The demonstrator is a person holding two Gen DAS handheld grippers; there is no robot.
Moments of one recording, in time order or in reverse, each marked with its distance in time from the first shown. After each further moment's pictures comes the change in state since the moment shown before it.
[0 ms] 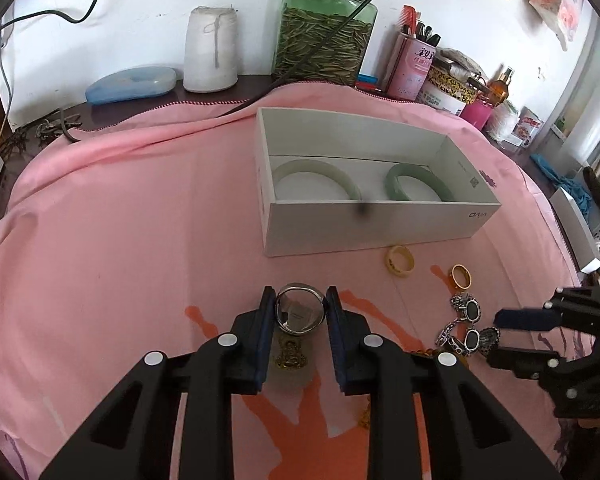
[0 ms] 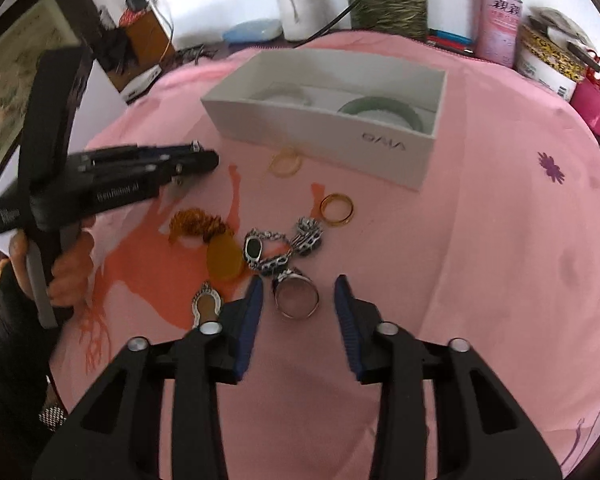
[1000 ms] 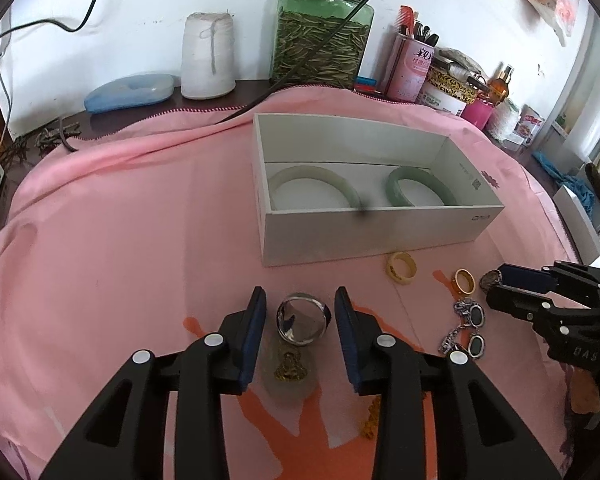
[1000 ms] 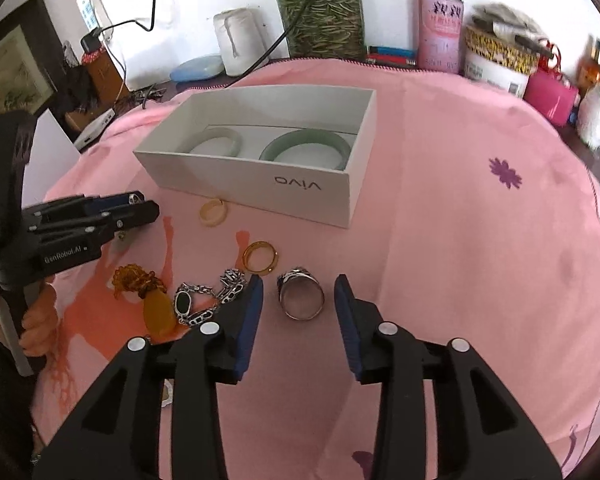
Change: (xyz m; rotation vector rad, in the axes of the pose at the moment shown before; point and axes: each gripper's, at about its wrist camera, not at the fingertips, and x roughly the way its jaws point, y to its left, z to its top) left arm 0.002 -0.002 0.003 0.025 -0.023 0.026; right arm 0.003 -0.032 0.011 0.108 -0.114 -0.115
